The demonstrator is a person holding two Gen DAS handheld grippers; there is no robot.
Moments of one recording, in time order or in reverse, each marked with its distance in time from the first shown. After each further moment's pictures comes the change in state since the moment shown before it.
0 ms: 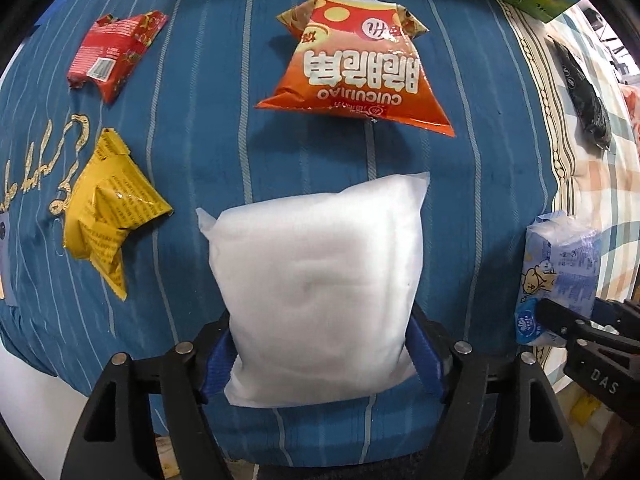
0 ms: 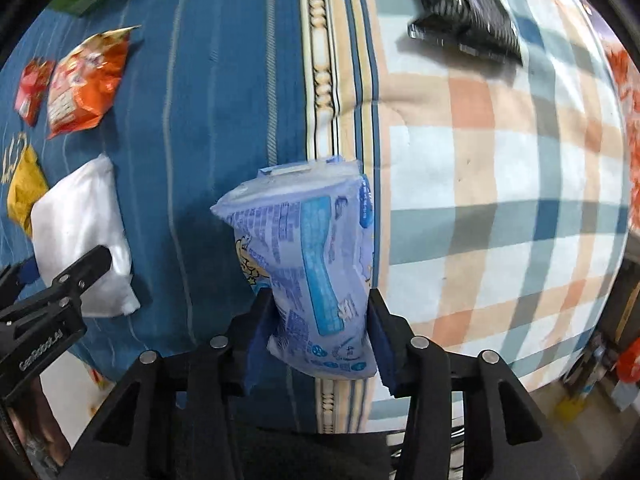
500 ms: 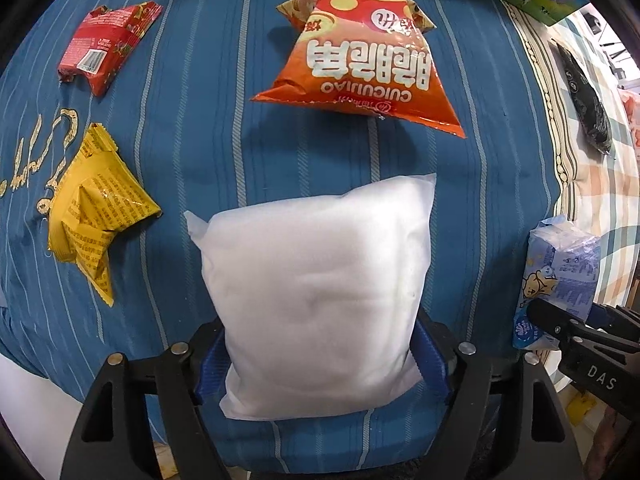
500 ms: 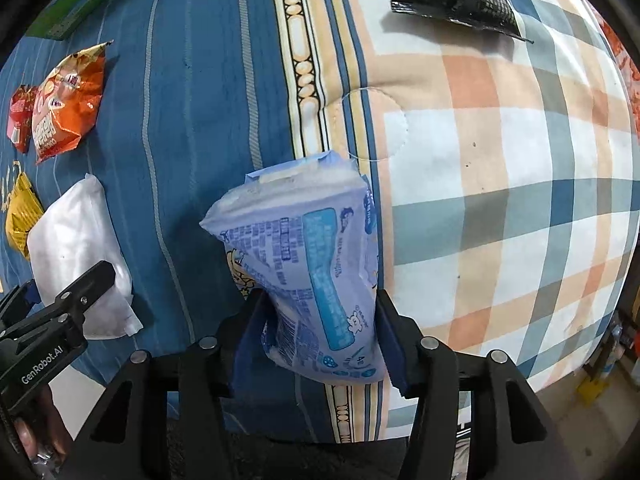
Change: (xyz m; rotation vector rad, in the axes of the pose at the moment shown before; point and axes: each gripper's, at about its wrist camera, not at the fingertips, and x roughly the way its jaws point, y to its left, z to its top) left arm 0.023 0.029 0.011 -0.009 0.003 -0.034; right arm 0.026 -0.017 0.046 0.062 -0.007 0.018
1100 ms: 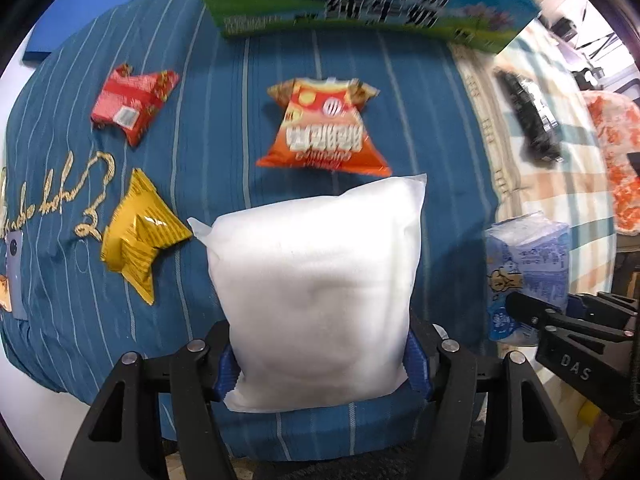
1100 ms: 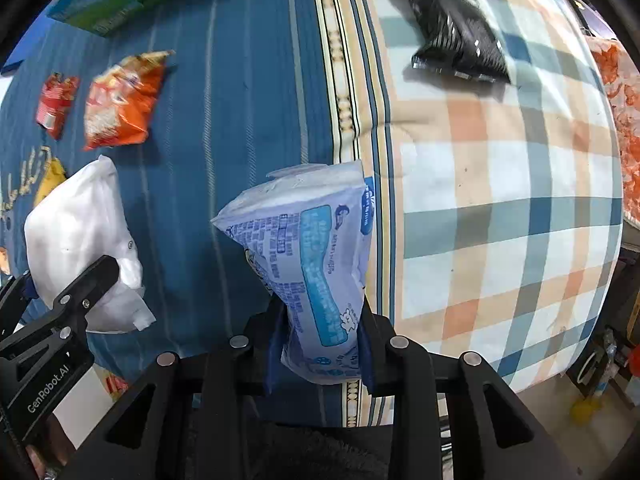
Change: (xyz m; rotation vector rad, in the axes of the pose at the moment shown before) left arm -0.067 -0.006 -0.022 0.050 -0.138 -0.003; right arm -0.016 0.052 -0.025 -0.050 -0.075 0.004
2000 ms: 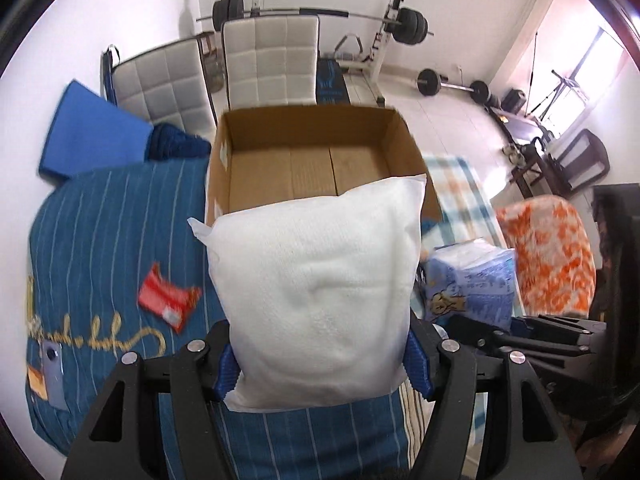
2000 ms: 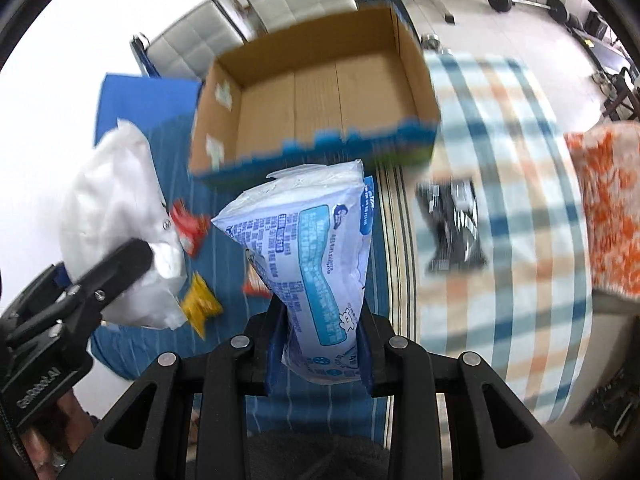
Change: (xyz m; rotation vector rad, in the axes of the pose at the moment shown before) left arm -0.202 -0.010 0.102 0.047 -0.393 -0.108; right arm -0.232 0.000 0.063 -0.019 -0.336 0.239
